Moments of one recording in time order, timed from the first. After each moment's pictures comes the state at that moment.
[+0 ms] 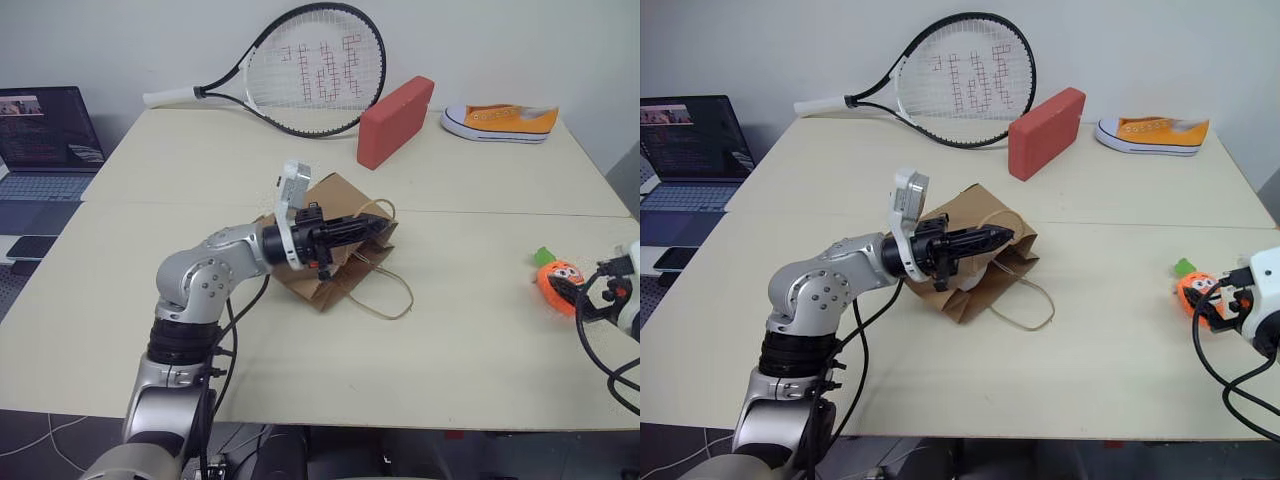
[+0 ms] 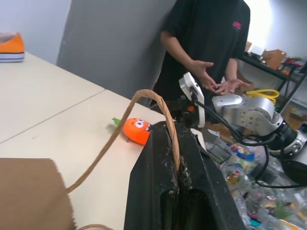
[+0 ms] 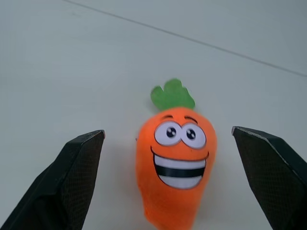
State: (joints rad) left arm -0.65 0.38 0.01 -0.12 -0.82 0.84 -0.90; right arm 0.07 -0.82 -0.55 -0.25 0.37 0.78 0.55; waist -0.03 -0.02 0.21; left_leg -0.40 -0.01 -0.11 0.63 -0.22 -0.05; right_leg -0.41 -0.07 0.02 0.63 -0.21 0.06
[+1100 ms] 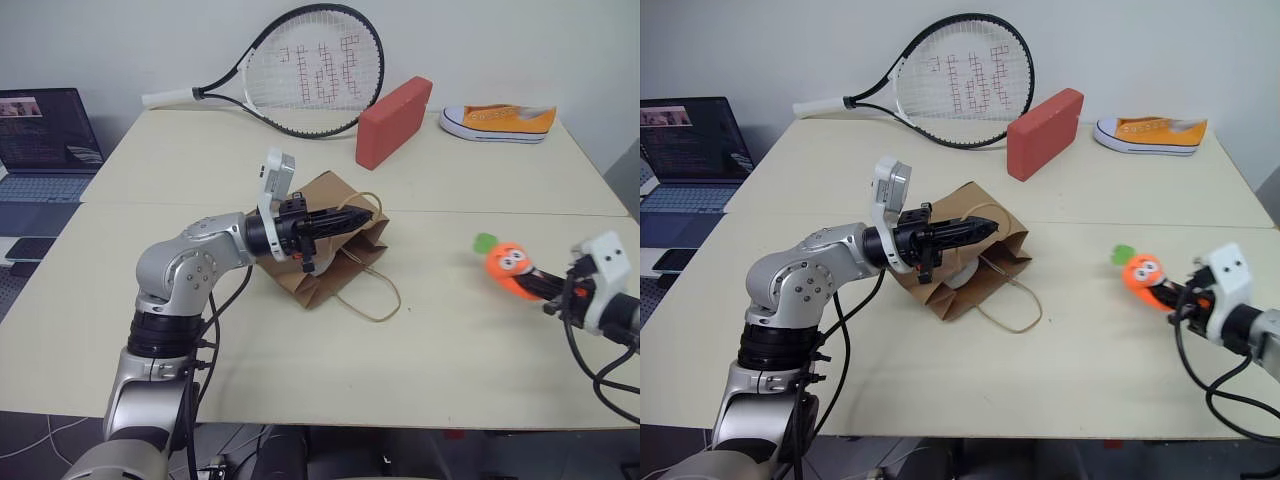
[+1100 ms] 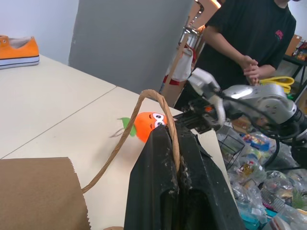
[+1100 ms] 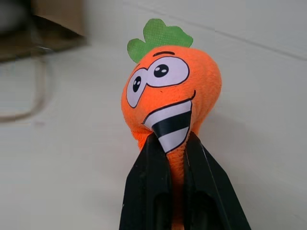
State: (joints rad) left arm -0.69 0.45 0.01 -0.08 -0.81 0.82 -0.95; right arm -0.03 -0.85 -0.37 -0.50 0.61 0.90 0.71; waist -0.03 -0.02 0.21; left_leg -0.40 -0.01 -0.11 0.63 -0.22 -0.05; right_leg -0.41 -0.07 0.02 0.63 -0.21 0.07
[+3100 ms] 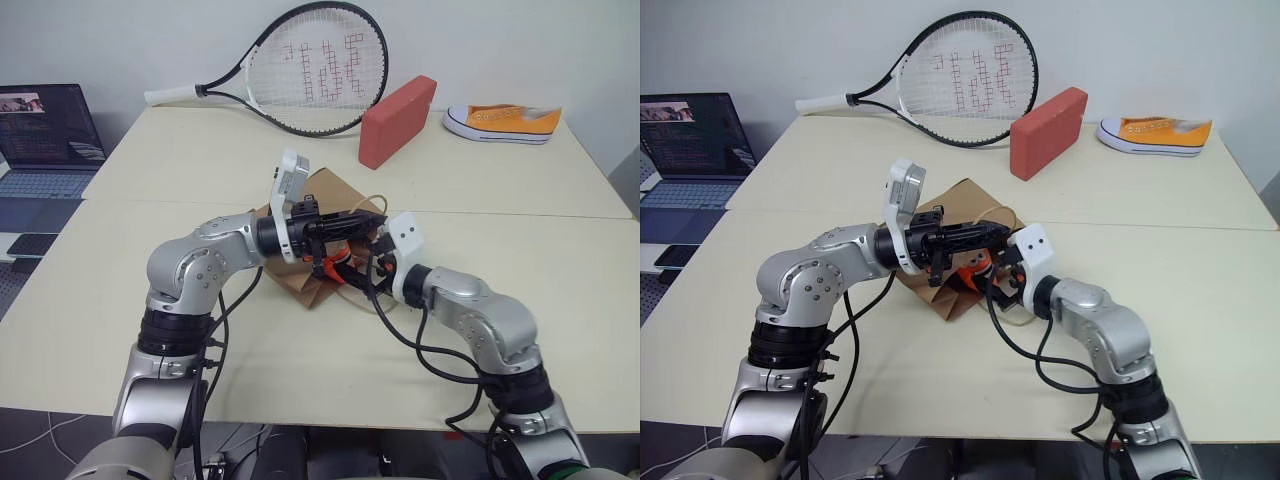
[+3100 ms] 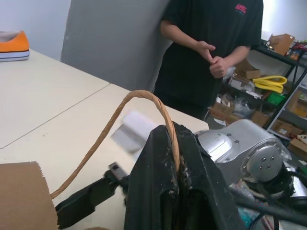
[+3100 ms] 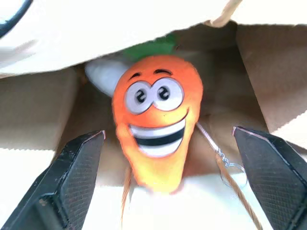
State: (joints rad) left arm -0.70 0.41 -0.01 -0.10 -0.80 0.86 -0.93; right arm -0.45 -0.27 0.15 -0.38 0.39 0.98 0.38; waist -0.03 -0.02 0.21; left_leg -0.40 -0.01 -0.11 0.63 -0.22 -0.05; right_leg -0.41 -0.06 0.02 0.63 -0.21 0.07
